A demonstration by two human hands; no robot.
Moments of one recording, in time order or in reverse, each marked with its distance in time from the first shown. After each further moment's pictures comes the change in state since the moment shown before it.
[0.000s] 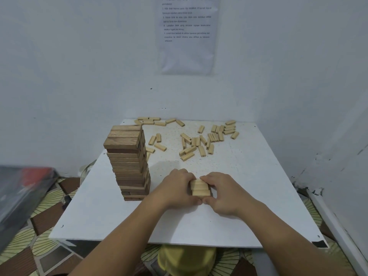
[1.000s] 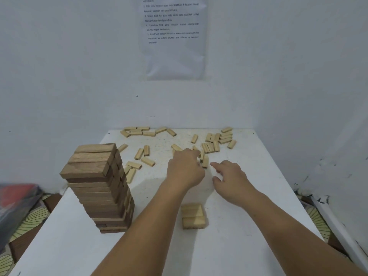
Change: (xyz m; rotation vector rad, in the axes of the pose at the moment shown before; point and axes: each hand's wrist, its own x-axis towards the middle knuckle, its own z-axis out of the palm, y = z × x) left_hand 0.109 0.042 -0.027 -0.054 0.241 -0.163; right_hand 0.072 0.061 -0.029 -0.063 0.139 0.236
